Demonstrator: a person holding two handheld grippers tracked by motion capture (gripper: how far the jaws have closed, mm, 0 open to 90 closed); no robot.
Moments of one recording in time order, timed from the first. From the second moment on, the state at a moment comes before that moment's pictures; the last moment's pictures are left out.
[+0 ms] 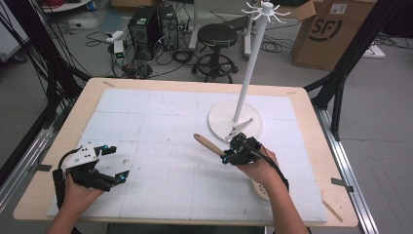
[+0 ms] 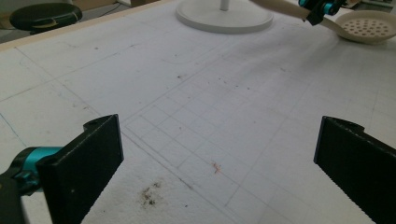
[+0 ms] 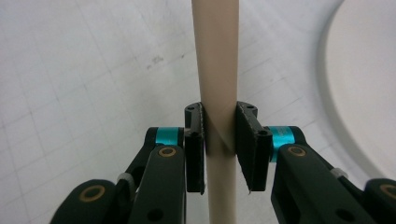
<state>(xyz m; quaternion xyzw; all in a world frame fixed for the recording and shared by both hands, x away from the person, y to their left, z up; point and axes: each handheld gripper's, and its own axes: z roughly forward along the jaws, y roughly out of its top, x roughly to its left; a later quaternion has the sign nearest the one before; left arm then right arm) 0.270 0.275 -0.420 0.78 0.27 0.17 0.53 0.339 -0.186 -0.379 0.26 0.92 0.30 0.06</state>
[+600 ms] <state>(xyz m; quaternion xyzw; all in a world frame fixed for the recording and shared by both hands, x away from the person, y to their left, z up) 0.269 0.275 -0.420 0.78 0.27 0.17 0.53 0.329 -0.210 -0.320 0.26 0.87 0.41 0.10</state>
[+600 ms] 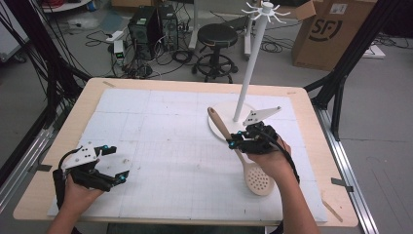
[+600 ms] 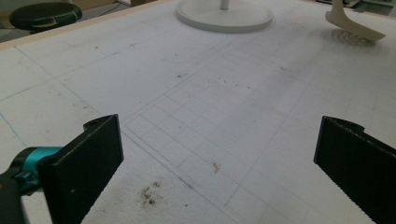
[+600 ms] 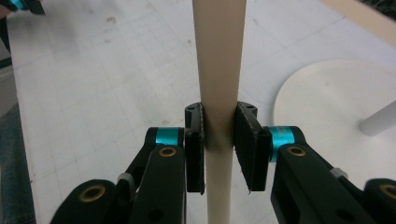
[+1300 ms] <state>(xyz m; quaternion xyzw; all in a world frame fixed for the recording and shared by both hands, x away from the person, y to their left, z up) 0.269 0.276 -0.420 0.78 0.27 0.17 0.53 0.324 -0.220 -0.284 0.25 0.86 0.44 0.12</state>
